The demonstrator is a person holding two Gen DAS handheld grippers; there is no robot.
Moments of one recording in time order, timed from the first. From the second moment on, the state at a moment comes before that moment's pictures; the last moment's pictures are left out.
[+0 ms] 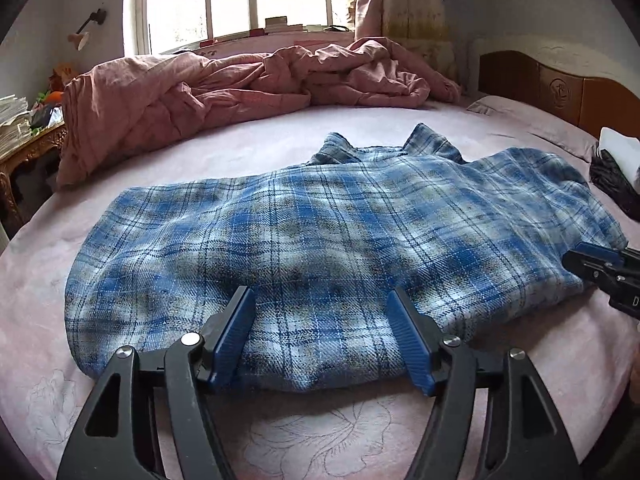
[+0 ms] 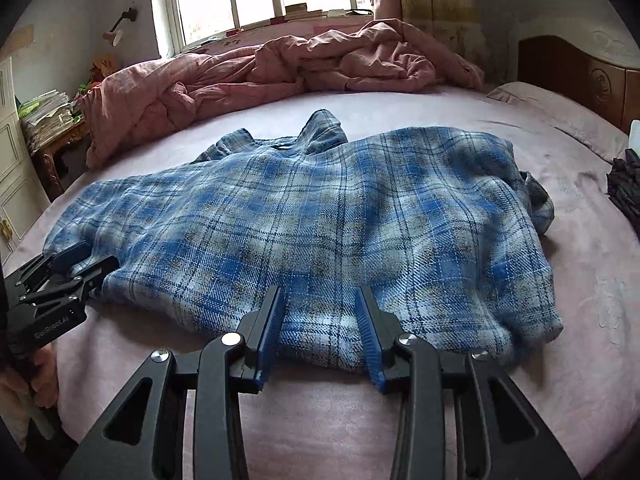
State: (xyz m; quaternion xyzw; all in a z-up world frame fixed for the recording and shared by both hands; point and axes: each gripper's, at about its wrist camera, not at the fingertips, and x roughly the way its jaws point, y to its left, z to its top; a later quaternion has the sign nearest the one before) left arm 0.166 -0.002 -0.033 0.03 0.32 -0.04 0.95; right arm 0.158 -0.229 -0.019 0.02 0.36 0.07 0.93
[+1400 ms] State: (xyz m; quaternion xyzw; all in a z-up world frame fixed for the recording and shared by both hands) left arm 0.152 0.013 -0.020 -0.01 0.29 -0.05 0.96; right arm 0.169 -0.384 -0.037 0.35 0.33 -0.04 0.88
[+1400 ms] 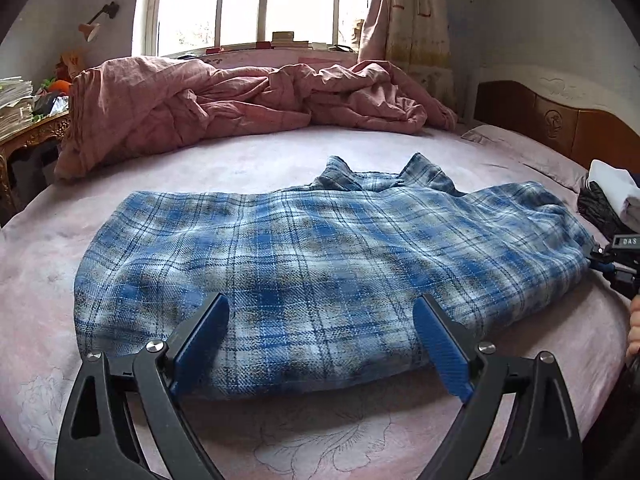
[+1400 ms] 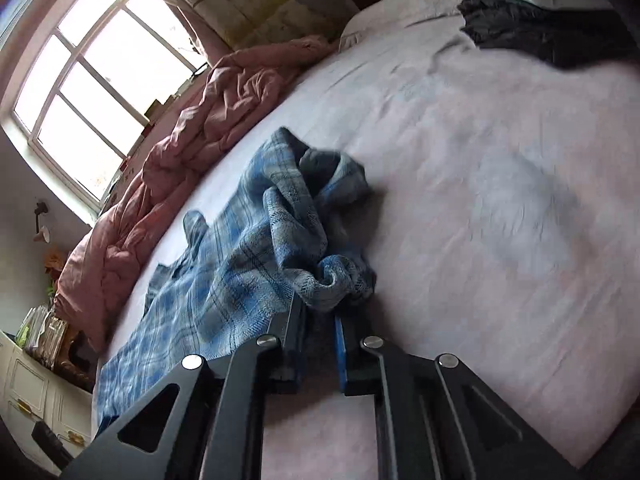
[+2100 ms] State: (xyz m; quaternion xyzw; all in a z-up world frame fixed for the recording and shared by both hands) left arm 0.155 0.013 -0.019 -0.01 0.29 -0.04 0.96; right arm 0.178 -0.415 -0.041 0.44 0.29 -0.06 0.85
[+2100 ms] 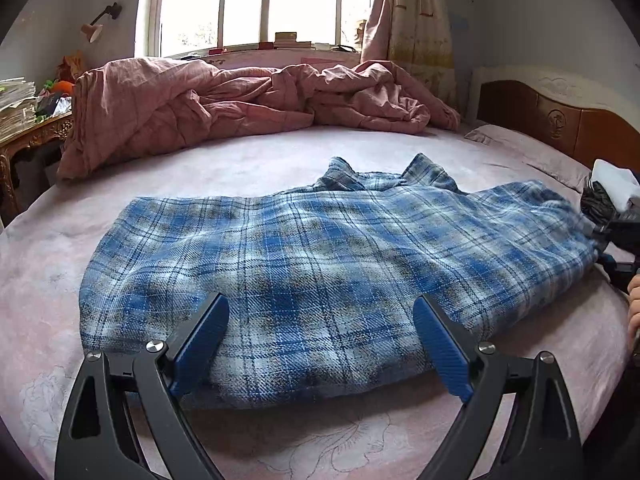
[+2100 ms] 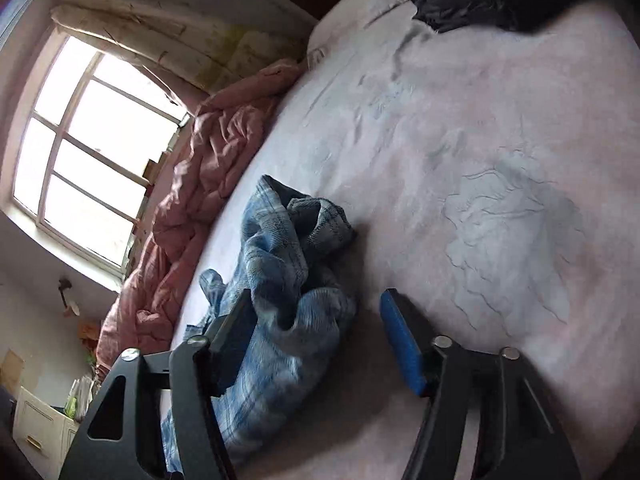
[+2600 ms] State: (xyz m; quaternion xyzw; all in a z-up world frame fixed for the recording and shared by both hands) left arm 0.137 0.073 0.029 -0.09 0.20 0.00 0.98; right arm 0.173 -0.243 0.053 0.18 0.22 0.07 0.96
